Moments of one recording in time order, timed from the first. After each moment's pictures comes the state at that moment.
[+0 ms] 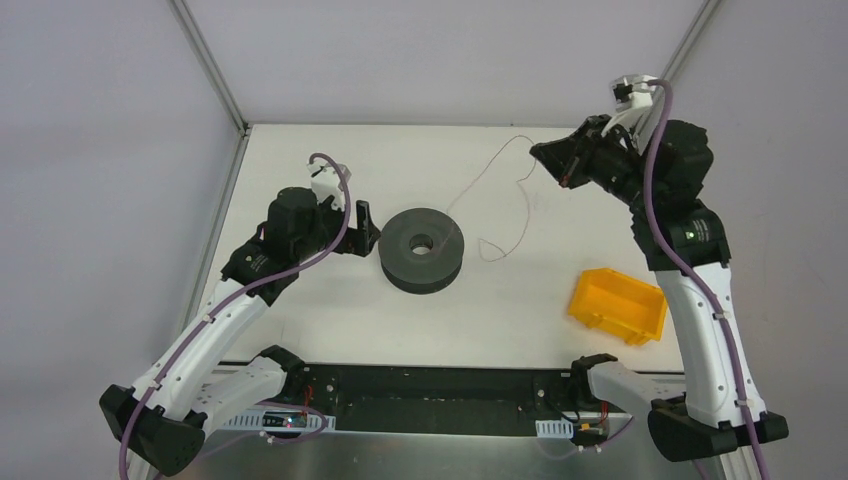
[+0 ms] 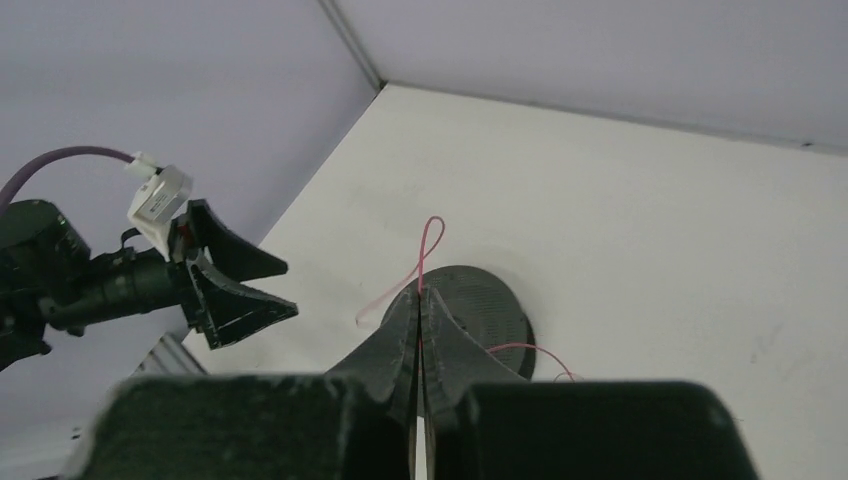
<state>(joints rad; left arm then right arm) -0.48 0.91 0.93 -0.49 0.01 -0.24 0.26 1.06 1.55 -0.58 -0.38 0.30</state>
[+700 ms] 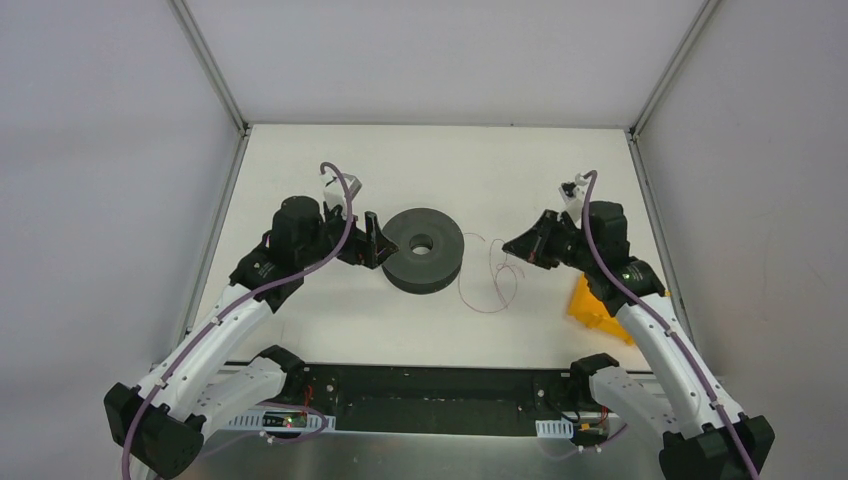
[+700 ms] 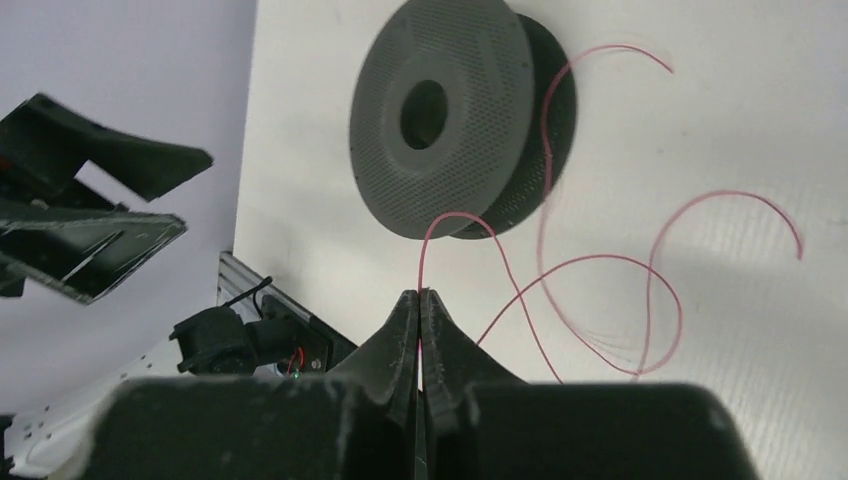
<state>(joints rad) -0.48 0.89 0.83 -0.35 0.28 -0.31 0.31 0.86 0.81 -0.44 -0.47 0.65</state>
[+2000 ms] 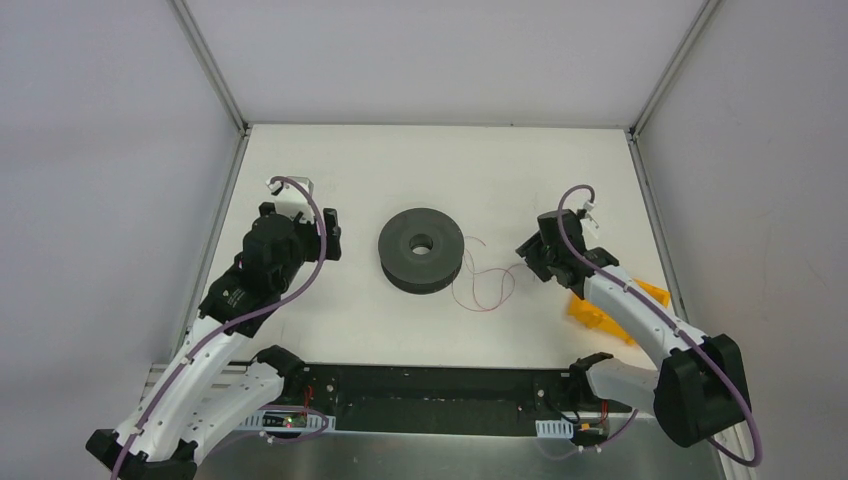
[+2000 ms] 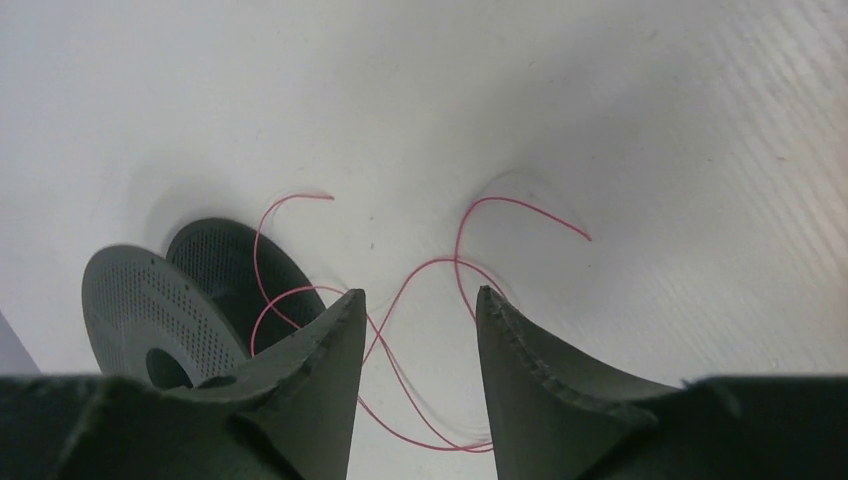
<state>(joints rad) -0.48 0.69 0.84 -0.51 -0.35 -0.15 0.41 1.15 0.70 -0.43 0.22 1.08</state>
